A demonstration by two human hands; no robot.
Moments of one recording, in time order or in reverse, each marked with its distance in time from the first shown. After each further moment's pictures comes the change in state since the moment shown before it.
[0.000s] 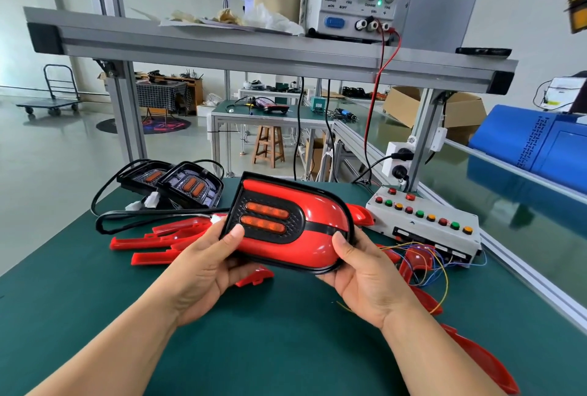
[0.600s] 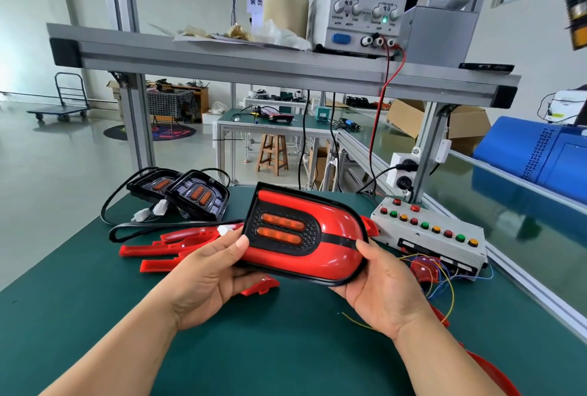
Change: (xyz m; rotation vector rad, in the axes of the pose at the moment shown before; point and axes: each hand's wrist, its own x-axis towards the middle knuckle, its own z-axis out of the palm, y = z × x) left_hand -0.003 0.011 -0.001 -0.040 -0.048 -0.080; right_hand 0.002 -0.005 -0.011 0.118 0.046 0.037
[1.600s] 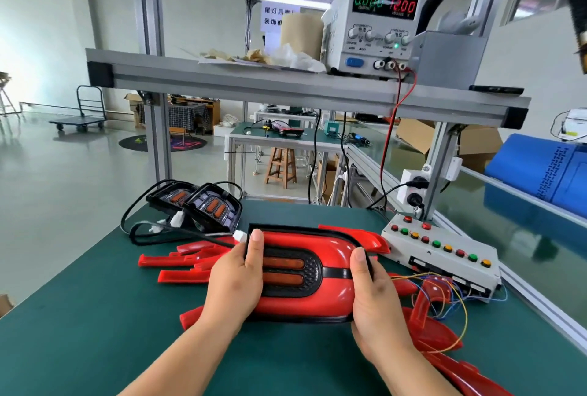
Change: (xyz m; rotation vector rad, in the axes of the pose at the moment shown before) left_hand 0.012 -0.013 0.023 0.621 0.527 0.149; right_hand 0.002 0.034 0.025 -0.556 0.364 -0.315
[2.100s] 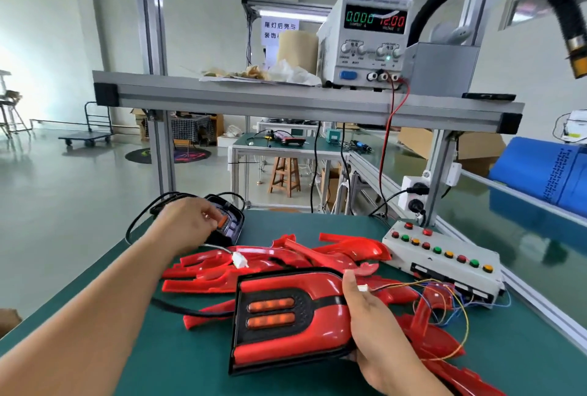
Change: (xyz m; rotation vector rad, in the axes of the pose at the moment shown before) left_hand 0.074 0.065 -0.087 0.918 0.047 0.129; right_hand -0.009 -0.007 -0.006 -0.199 -0.063 0.415
